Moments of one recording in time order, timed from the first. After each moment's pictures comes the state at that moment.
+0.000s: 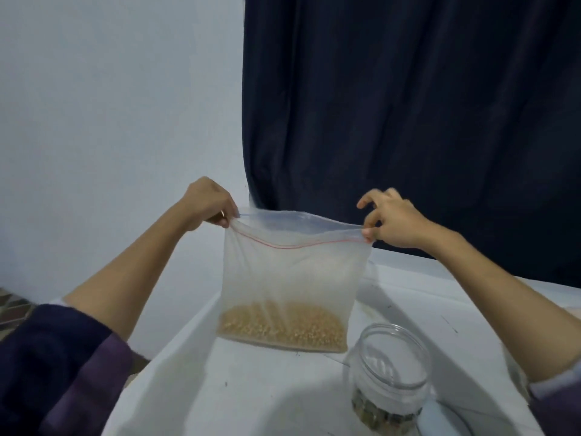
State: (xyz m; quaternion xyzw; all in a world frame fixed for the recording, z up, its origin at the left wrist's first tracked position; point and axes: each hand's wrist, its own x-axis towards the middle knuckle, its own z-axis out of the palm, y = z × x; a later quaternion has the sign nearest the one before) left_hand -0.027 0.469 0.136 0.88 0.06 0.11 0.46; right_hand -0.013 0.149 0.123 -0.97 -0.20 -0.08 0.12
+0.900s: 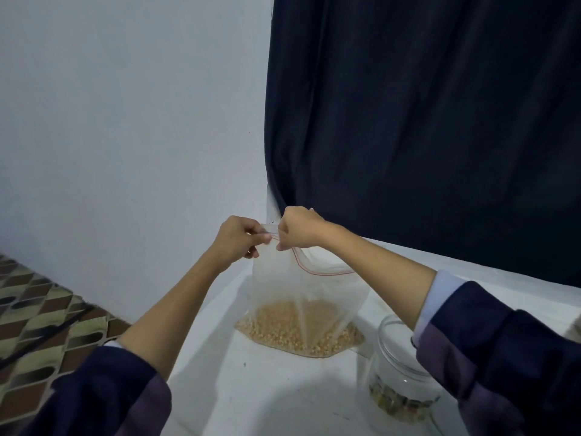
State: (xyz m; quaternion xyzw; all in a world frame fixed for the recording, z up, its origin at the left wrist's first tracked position) left_hand -0.047 0.470 0.051 0.86 -0.01 0.12 0.50; right_hand -0.013 0.321 0.093 -0.96 -0.27 0.00 0.07
